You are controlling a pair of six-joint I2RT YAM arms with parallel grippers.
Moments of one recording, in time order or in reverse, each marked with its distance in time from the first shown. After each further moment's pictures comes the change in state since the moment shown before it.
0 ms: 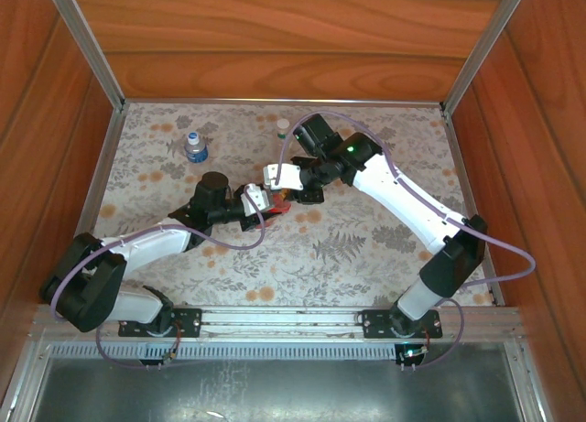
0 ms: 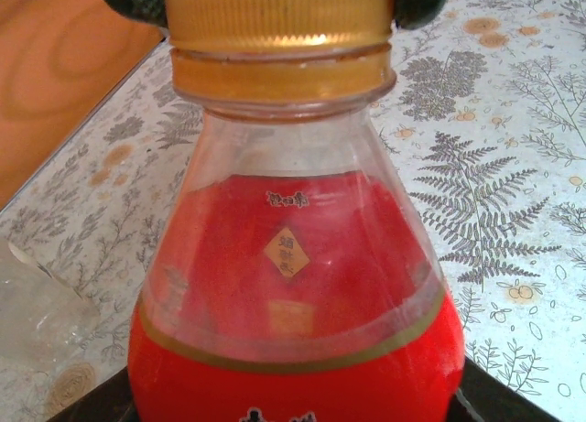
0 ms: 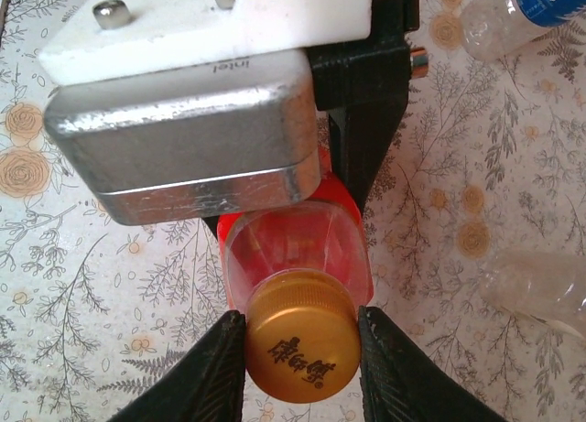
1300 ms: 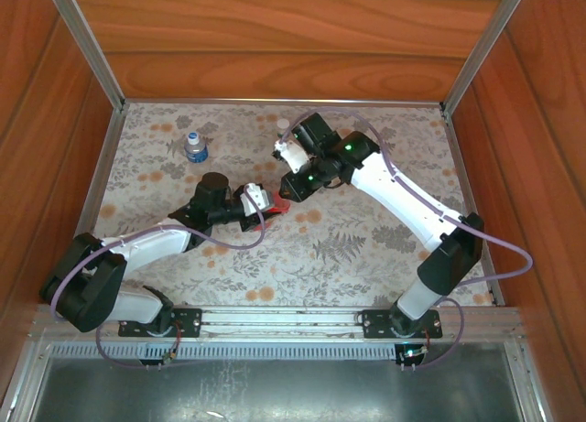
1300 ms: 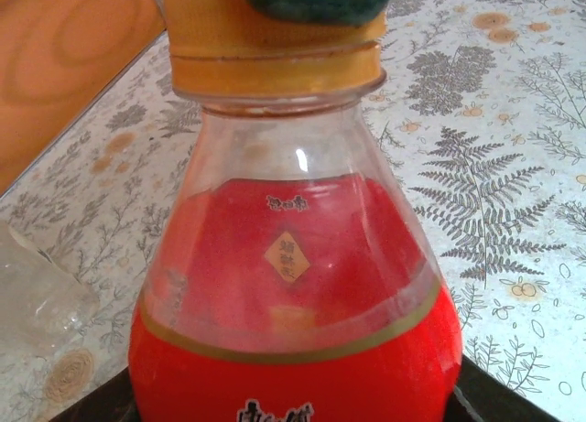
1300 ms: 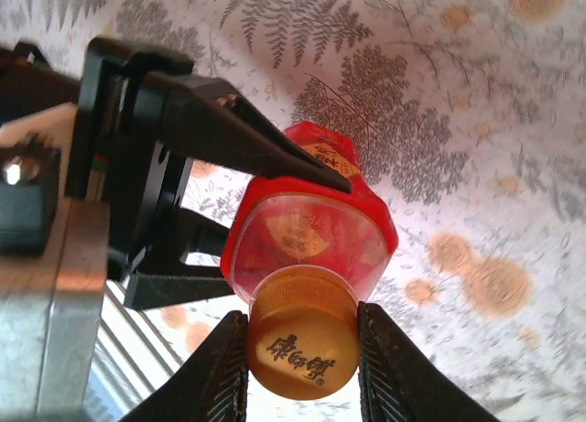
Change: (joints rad) left arm 0.000 0.002 -0.004 -0.005 -0.020 -0.019; right arm -0.010 0.020 0.010 0.001 0.034 1.135
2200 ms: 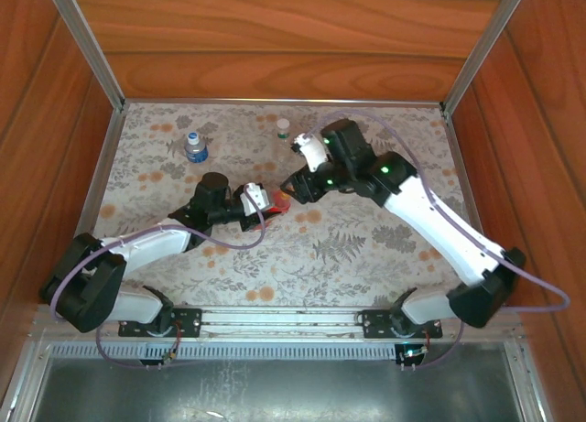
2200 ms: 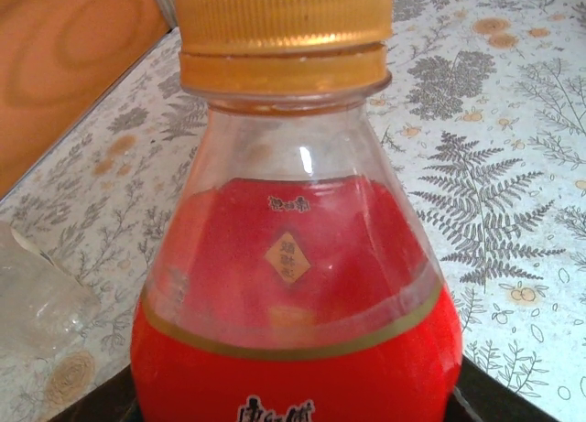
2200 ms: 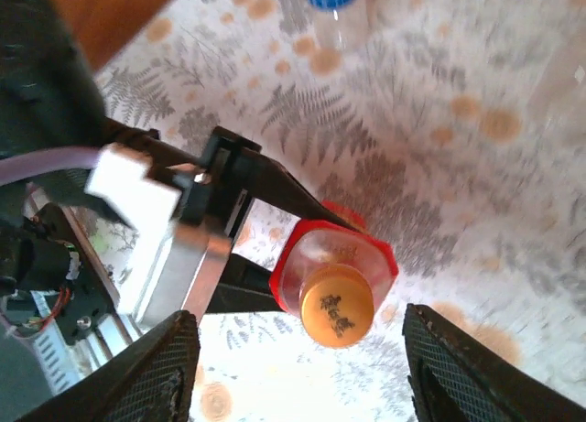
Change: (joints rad) left arm 0.000 -0.005 0.002 0.001 0.001 -0.032; right arm -0.018 -0.326 -0.253 0.305 -0.035 -0.101
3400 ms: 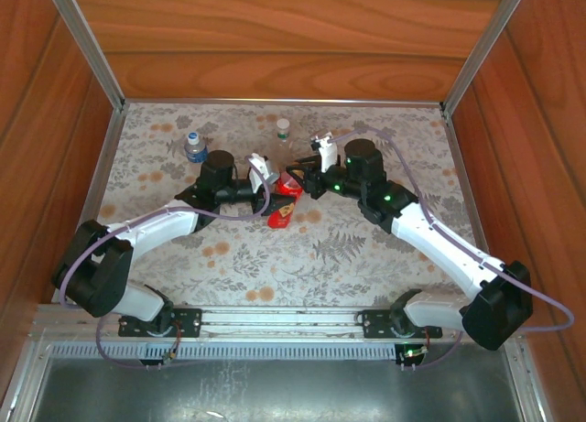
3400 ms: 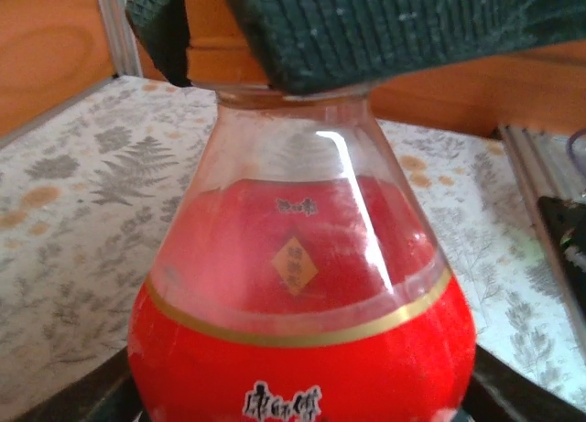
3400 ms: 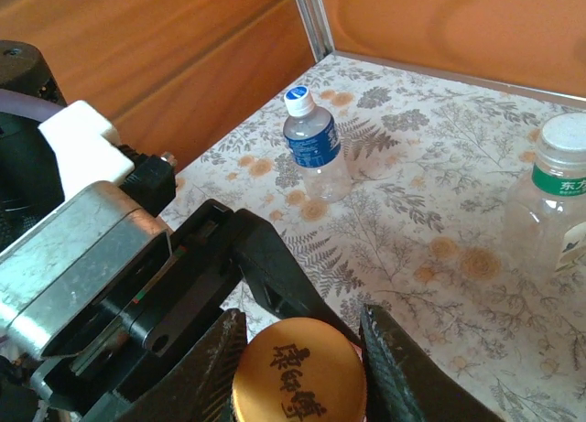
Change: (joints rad) left arm 0.018 0.100 0.200 0.003 0.181 -0.311; right arm -0.081 -0.087 -0.400 0.660 -0.051 0.157
